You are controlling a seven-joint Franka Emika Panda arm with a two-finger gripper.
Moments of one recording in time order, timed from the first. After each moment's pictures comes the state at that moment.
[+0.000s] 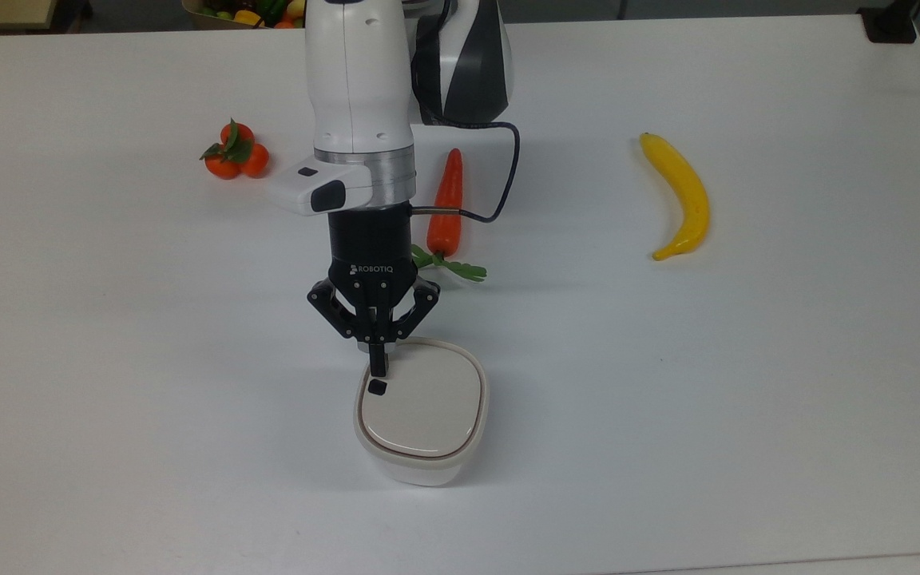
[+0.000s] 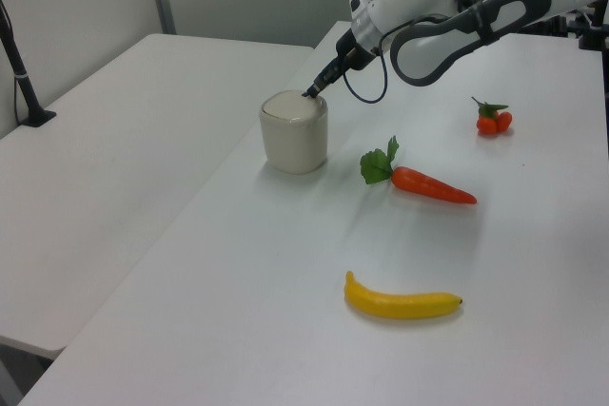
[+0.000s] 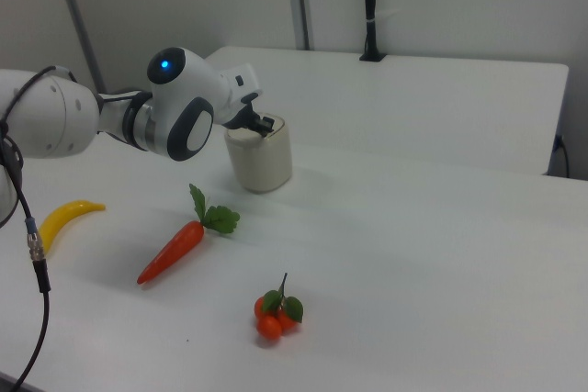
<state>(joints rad) 0.17 0.55 -0.09 -1.59 0.15 2.90 -0.01</state>
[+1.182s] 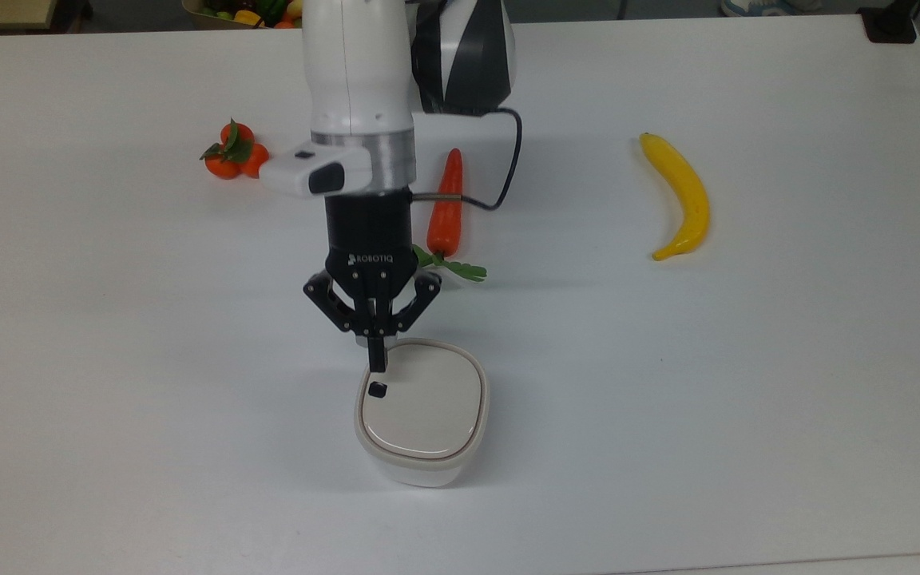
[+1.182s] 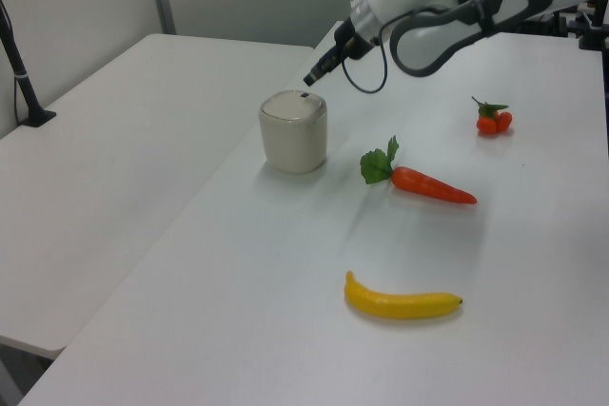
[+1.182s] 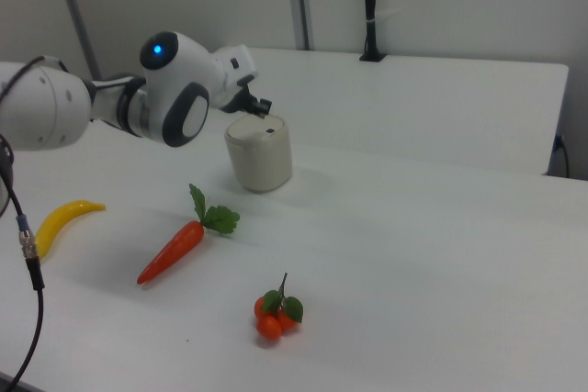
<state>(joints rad) 0.17 0.52 -0.08 -1.57 0.15 2.90 -0.03</state>
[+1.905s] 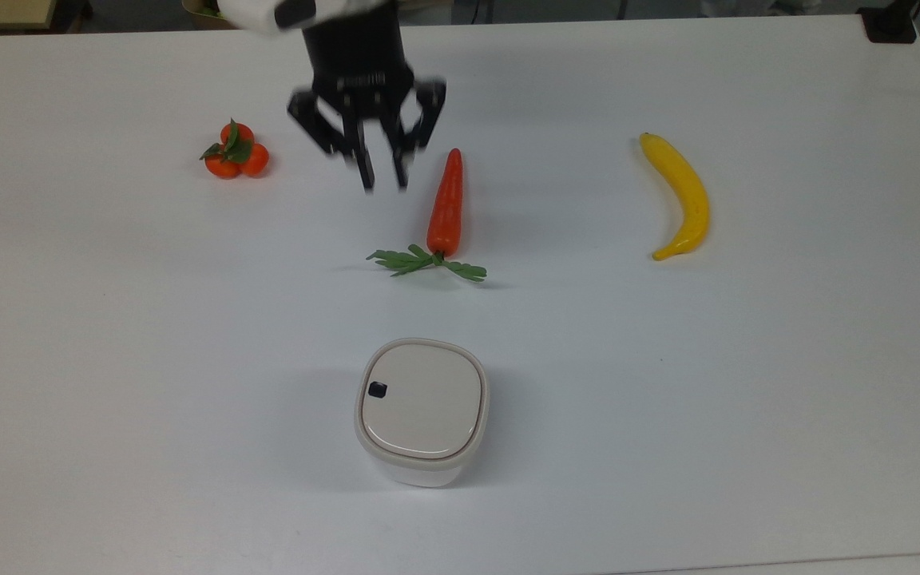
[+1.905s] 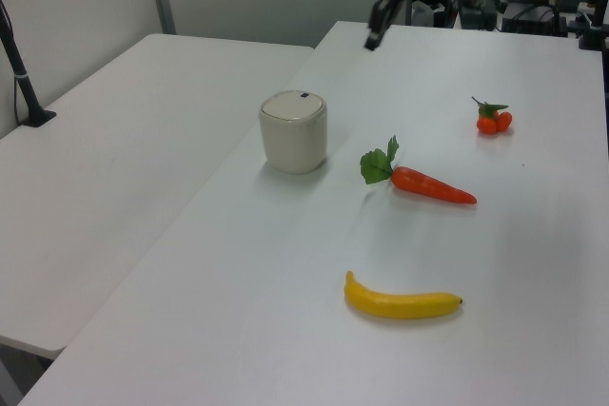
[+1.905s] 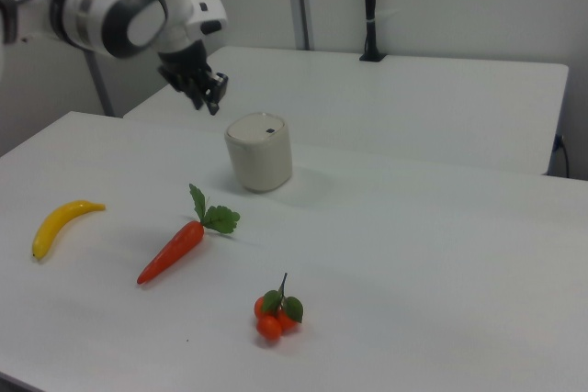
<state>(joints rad) 0.15 0.19 -0.09 -1.57 0.16 2.11 -0.03</state>
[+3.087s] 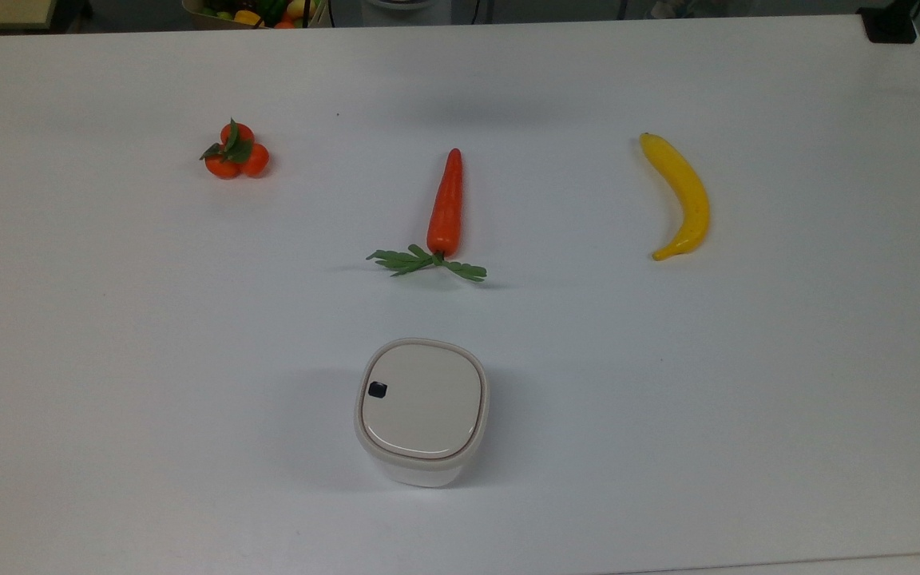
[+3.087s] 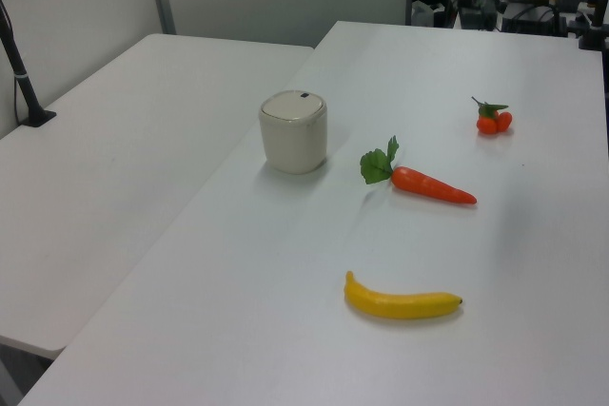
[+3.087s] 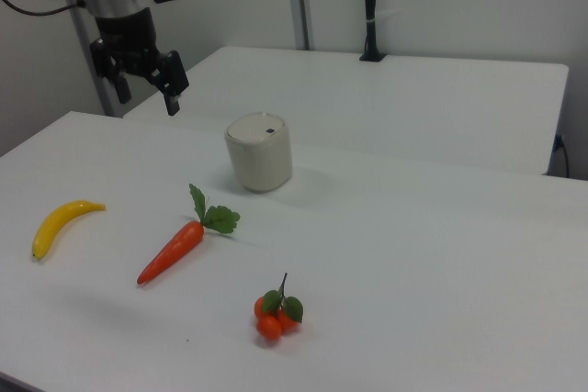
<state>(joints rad) 0.13 -0.05 -0.10 -1.59 0.10 1.64 -0.09</state>
